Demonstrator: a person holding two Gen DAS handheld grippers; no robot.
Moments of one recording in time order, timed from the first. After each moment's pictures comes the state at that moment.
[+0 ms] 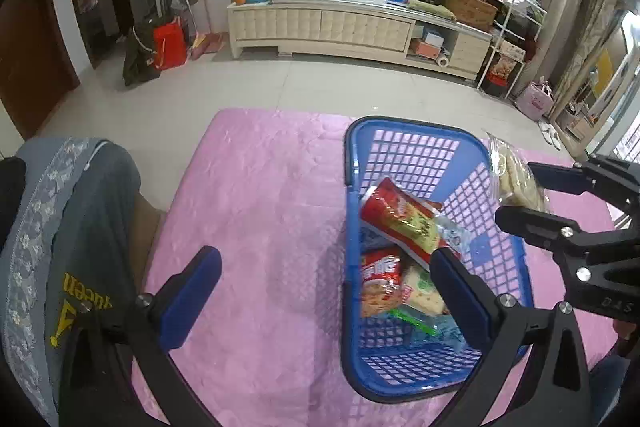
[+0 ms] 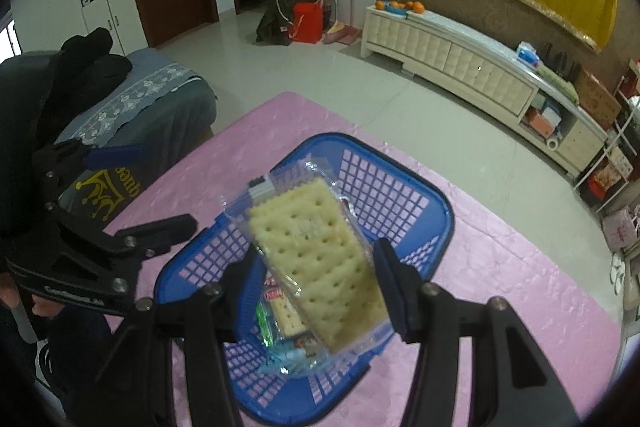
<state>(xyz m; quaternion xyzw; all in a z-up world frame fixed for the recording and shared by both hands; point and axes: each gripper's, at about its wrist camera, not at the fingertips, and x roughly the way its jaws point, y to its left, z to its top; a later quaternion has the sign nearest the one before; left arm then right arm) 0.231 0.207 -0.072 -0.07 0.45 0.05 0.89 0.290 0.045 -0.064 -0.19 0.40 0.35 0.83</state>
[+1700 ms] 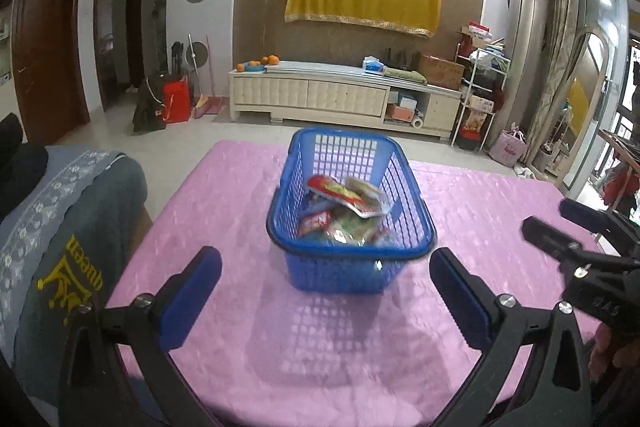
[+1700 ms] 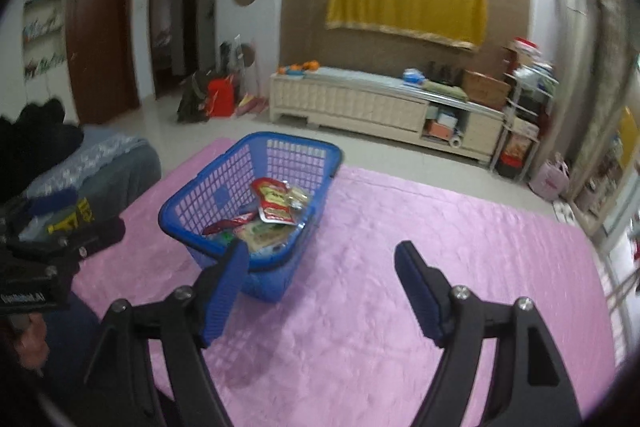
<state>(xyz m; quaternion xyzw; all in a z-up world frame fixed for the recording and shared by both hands) 0.049 0.107 -0.053 -0.07 0.30 0.05 0.95 0.112 -0.076 -0.058 -0.08 0.27 0.19 0.94</state>
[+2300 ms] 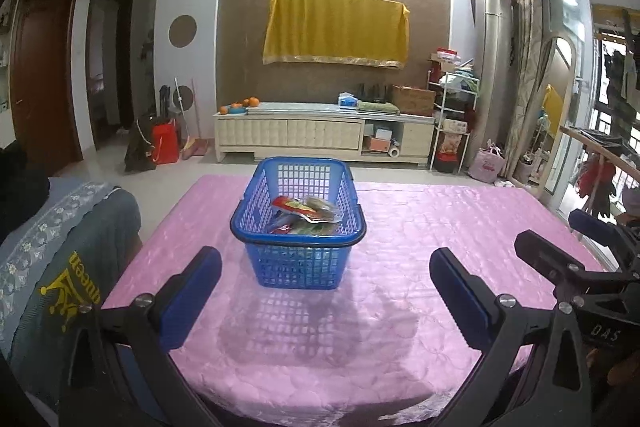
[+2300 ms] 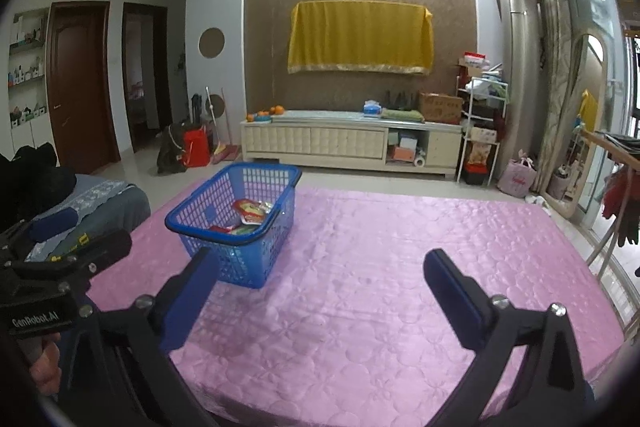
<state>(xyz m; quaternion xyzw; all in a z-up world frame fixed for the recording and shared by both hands) -0.021 0.044 -0.038 -0.03 0.22 0.03 0.97 0.027 -0.126 -0.054 -0.03 0.19 0.15 0.97</state>
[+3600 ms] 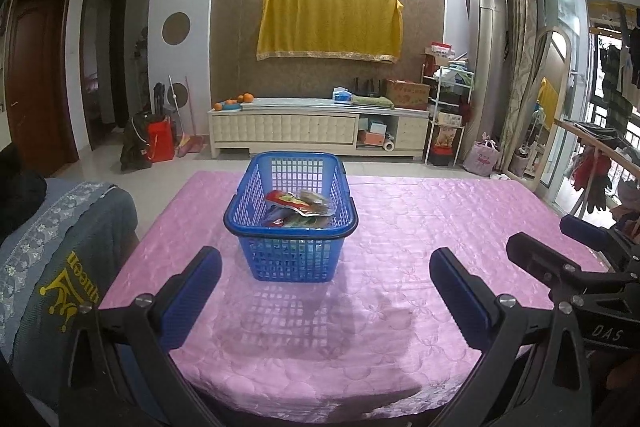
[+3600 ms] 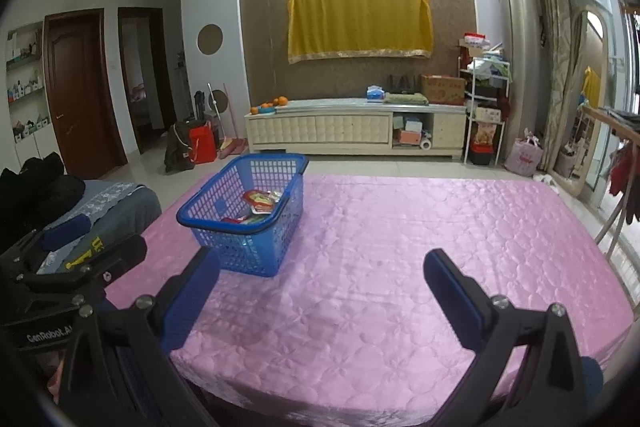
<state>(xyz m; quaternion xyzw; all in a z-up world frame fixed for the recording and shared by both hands) -0.023 0.036 -0.038 -0.03 0.23 0.02 0.97 0.010 -0.132 -0.059 0.00 0.22 0.16 0.96</state>
